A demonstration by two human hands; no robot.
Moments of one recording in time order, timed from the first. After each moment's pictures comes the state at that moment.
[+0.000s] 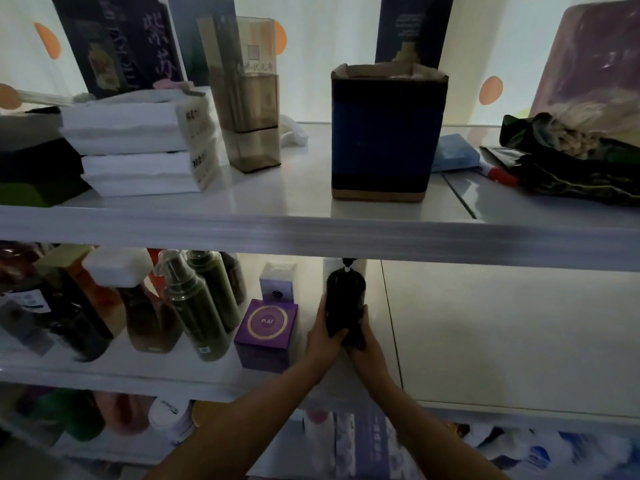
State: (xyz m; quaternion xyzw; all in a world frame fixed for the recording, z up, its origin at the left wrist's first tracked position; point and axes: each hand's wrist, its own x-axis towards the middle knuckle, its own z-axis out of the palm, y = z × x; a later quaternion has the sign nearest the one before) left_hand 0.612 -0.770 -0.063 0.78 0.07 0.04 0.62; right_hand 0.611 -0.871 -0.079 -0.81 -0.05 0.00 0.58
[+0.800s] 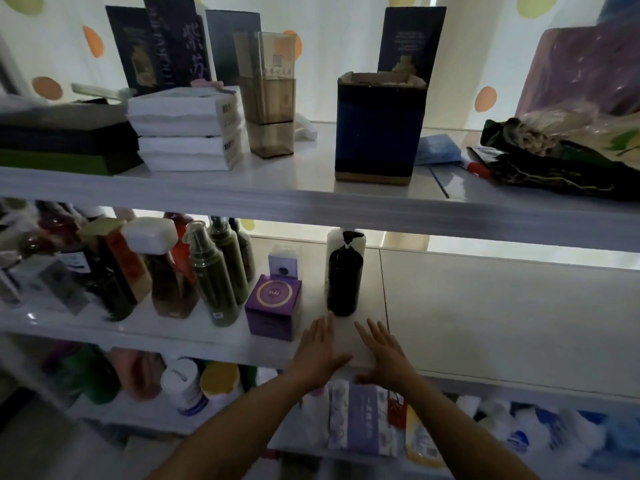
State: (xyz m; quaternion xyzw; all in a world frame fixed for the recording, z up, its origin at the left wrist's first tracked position) left_hand 0.538 -0.767 -0.075 0.97 -0.02 -0.05 0.25; right_hand 0.570 -0.943 -0.074 -0.96 -0.23 0.12 0.14
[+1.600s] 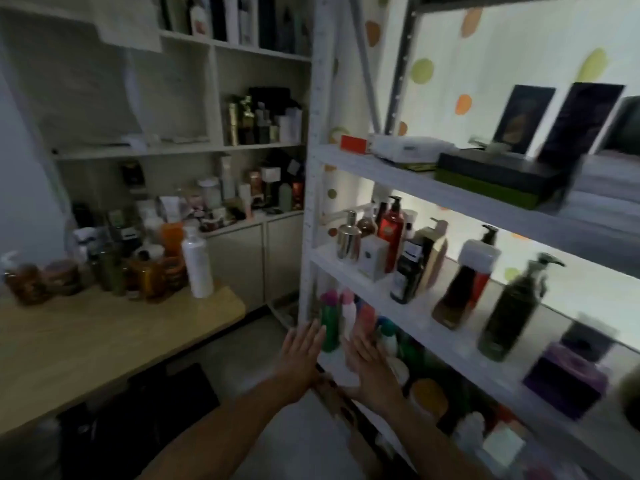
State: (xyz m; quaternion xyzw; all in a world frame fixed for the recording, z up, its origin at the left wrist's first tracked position) left_hand 0.178 -0.408 -0.049 0.96 0.27 0.07 0.01; right_hand 0.310 -0.538 -0.029 -0.79 -0.60 0.05 0.10
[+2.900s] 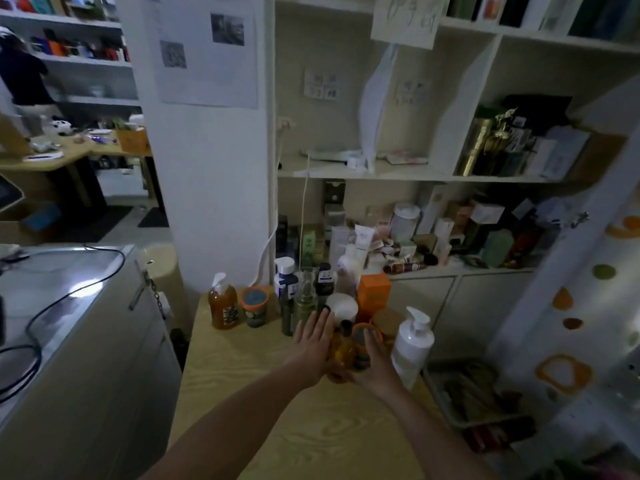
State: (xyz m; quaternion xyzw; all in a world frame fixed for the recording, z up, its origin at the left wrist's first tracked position) left_hand -0.085 0.081 -0.053 0.84 0.53 0.03 0.13; right_hand 0.079 0.047 -0.072 -0.68 -0.65 0.28 0.21
